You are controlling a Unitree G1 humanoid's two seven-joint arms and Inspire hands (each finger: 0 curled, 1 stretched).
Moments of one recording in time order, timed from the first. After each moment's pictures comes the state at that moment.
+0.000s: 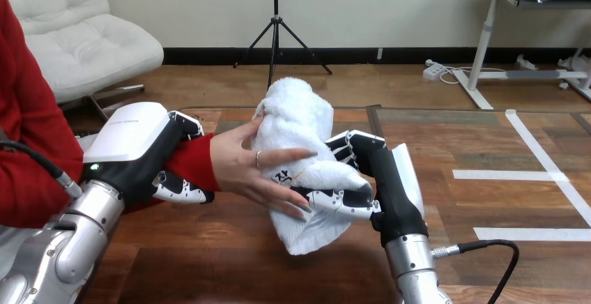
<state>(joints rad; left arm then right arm) -0.24 0.61 -0.15 0.30 0.64 -0.32 0.04 -0.37 -0.04 0.15 0.99 -0.38 -0.84 -0.39</state>
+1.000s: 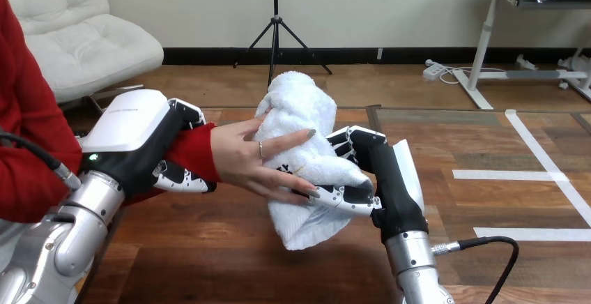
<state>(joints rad) -0.25 0.61 -0.13 0.26 0.64 -0.32 0.04 -0.37 -0.04 0.15 0.99 -0.35 -0.84 -0.35</state>
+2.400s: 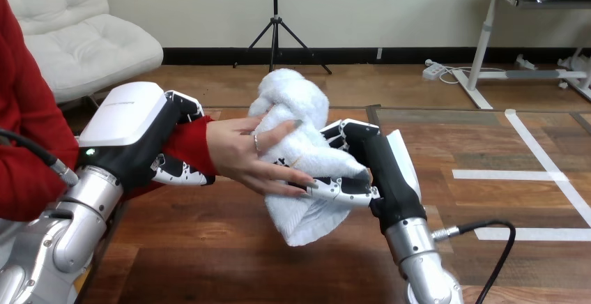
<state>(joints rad) -0.25 0.60 -0.11 0.24 0.64 -0.30 0.04 -0.37 -0.06 0.14 0.86 -0.25 -0.72 -0.15</state>
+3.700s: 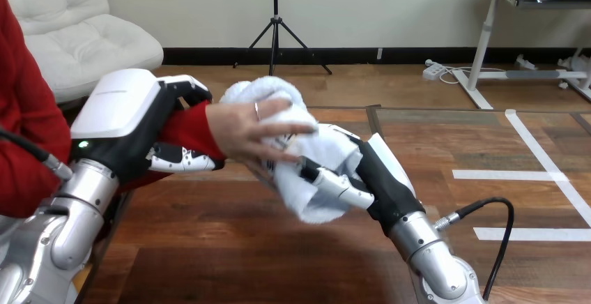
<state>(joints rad) -0.24 0.59 -0.08 0.19 0.63 -0.28 0.08 -0.35 -0.12 0.15 0.74 -0.25 -0.58 0.07</state>
